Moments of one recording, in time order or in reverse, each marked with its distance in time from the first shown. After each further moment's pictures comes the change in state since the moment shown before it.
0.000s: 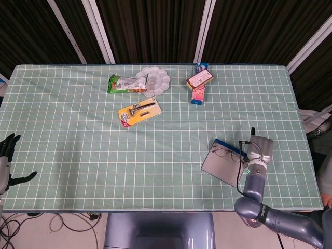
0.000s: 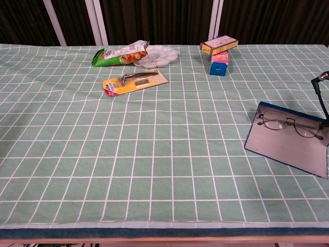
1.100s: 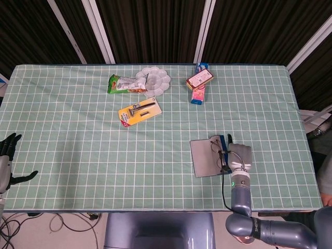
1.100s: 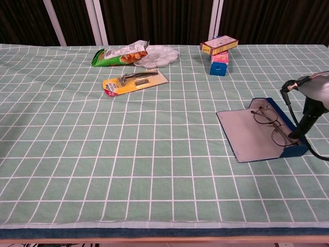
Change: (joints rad) left arm -0.007 -0.007 -0.002 0.012 -0.002 -0.008 -0.001; right arm -0.001 -0.033 -0.062 -0.204 -0.103 0.085 0.041
